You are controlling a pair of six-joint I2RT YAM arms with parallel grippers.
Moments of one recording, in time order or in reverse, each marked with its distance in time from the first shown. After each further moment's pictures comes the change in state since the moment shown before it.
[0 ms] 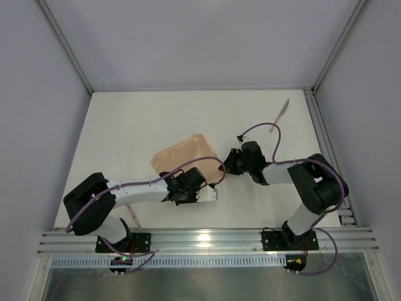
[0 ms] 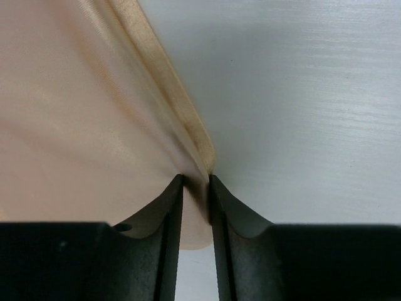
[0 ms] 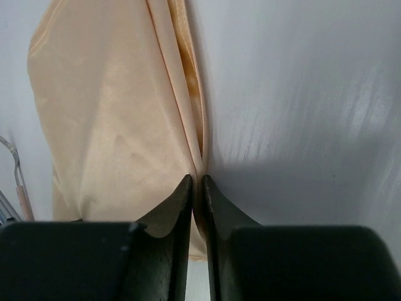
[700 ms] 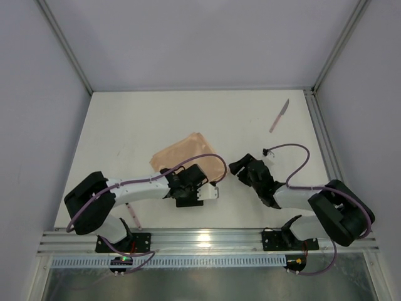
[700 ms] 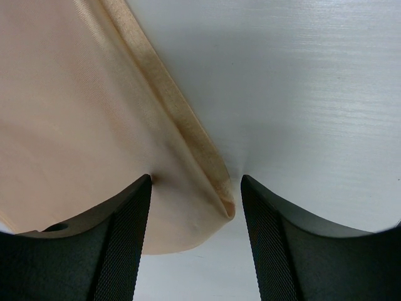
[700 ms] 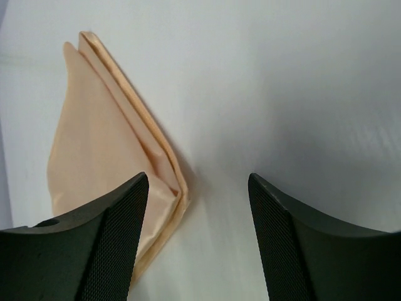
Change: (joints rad) left arm 0.005 0.004 0.046 -0.048 0.024 0.010; right arm 0.160 -0.314 -0.312 0.107 0.581 0.418
